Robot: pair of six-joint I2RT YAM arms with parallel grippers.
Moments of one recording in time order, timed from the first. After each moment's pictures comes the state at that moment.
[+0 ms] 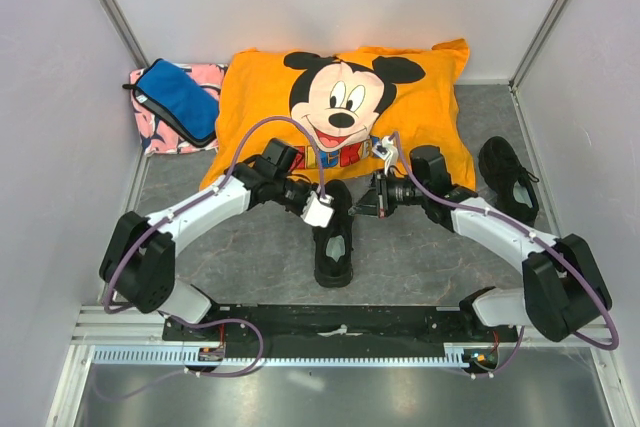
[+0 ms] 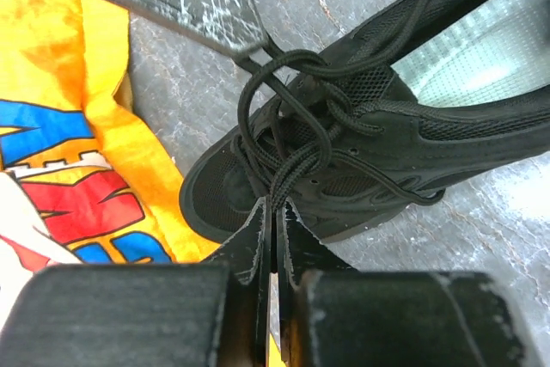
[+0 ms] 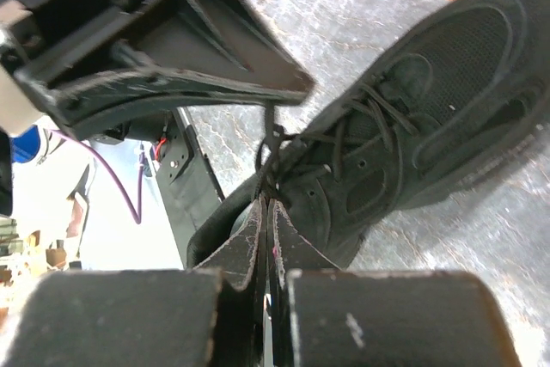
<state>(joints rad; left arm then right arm) -0.60 1.50 1.03 -0.50 0.71 1.44 0.46 1.33 0.73 0.06 -0.80 0.43</state>
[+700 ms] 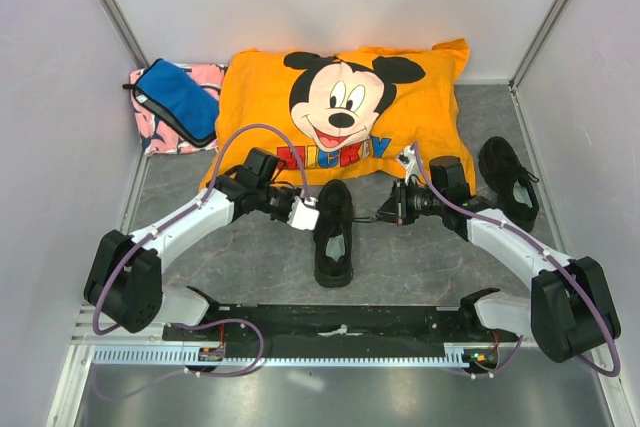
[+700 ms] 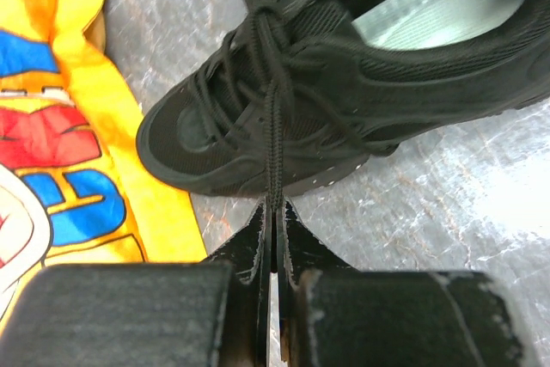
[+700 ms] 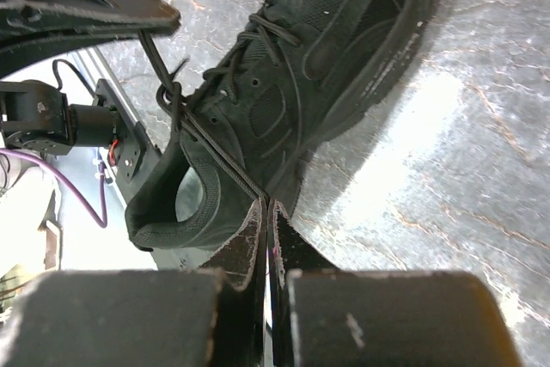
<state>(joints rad) -0.52 1.36 0.87 -0.48 0.71 1.37 0.34 1.21 0.63 -0.10 -0.74 0.38</state>
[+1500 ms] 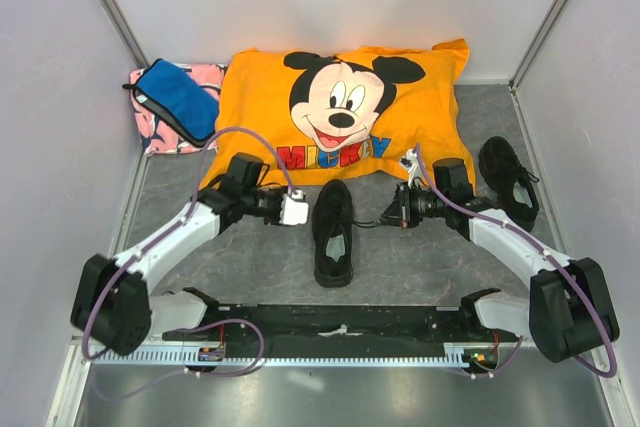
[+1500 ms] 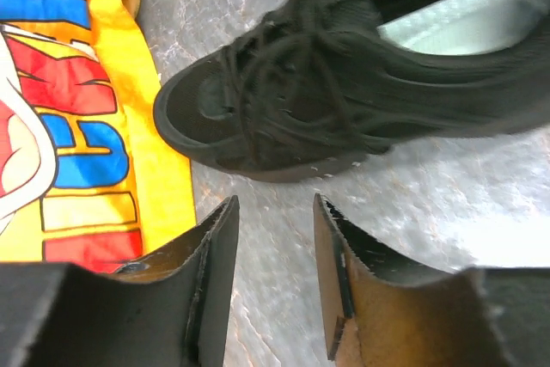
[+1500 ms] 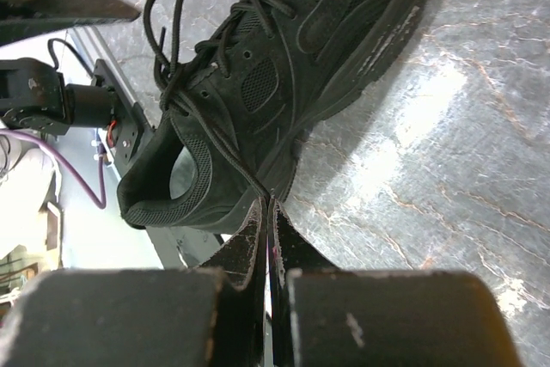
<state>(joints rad) -0.47 1.26 0.78 -0.36 0.74 1.18 0.30 1.21 0.62 -0.16 -0.79 0.31</state>
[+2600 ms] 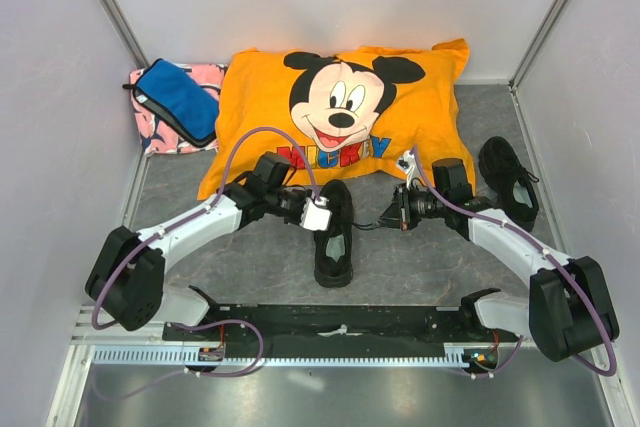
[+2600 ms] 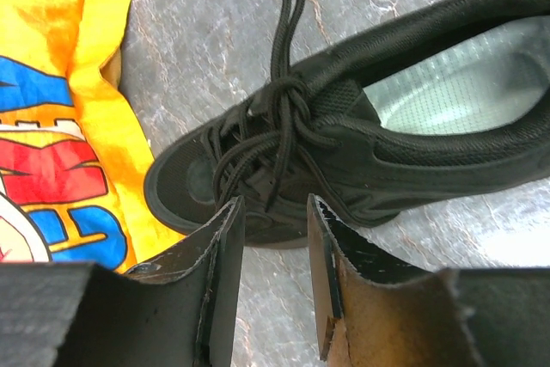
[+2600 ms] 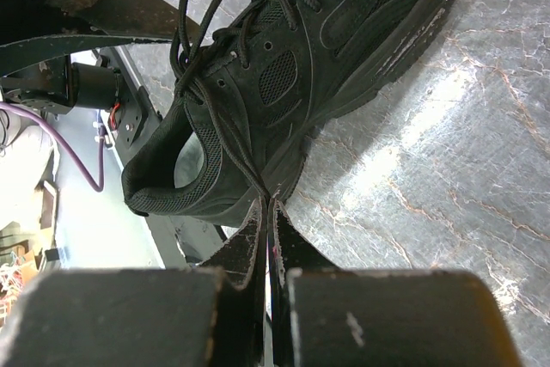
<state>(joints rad) -0.61 1.37 0.82 -0.28 0.71 1.19 0.30 1.22 0.62 -0.16 -0.84 0.26</state>
